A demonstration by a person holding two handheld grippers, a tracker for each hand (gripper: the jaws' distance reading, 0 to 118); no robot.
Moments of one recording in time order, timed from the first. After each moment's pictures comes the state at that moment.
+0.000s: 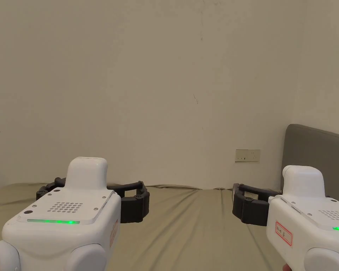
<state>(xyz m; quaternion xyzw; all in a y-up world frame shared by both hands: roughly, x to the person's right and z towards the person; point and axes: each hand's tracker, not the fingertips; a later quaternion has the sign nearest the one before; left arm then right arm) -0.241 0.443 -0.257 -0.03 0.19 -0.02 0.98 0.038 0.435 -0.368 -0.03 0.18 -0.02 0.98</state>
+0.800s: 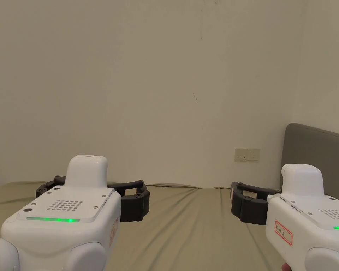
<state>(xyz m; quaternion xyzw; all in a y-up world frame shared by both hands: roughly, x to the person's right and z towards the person) -0.239 0.444 -0.258 -0.03 0.19 -0.02 0.98 0.037 0.436 -0.369 -0.03 0.19 -0.01 0.98</state>
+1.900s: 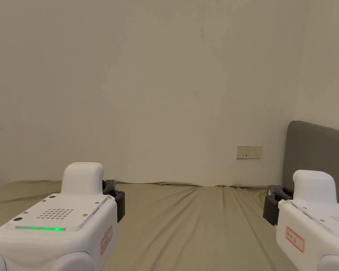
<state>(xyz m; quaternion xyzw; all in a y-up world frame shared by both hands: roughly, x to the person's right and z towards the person) -0.256 0.424 -0.257 -0.05 0.14 0.01 0.99 0.053 0.424 -0.368 -0.05 0.20 -0.03 0.98</state>
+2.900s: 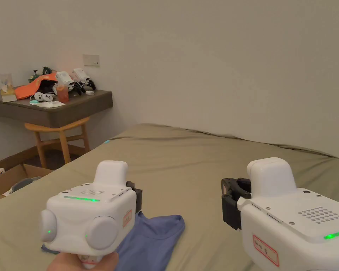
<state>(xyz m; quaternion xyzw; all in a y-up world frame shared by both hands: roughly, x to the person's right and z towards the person) -0.455 0.316 -0.194 -0.21 0.31 0.05 0.93 -0.201 0.369 -0.302 -0.11 0.50 0.08 0.86</state>
